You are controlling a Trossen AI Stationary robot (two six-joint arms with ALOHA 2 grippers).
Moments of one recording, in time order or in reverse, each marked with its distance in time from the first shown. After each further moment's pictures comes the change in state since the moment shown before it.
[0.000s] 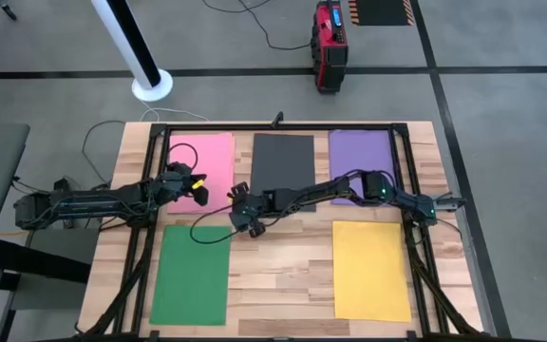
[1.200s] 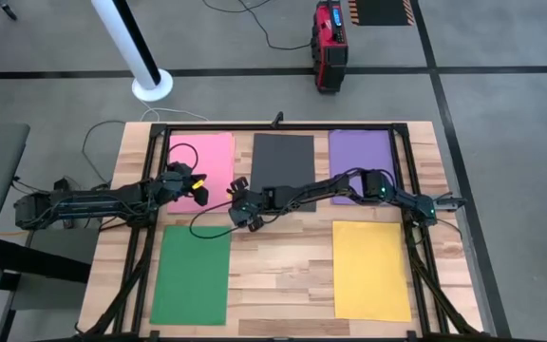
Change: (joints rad) left arm 0.000 0.000 0.000 -0.002 0.000 0.005; right arm -0.004 0.002 0.000 0.024 0.098 -0.079
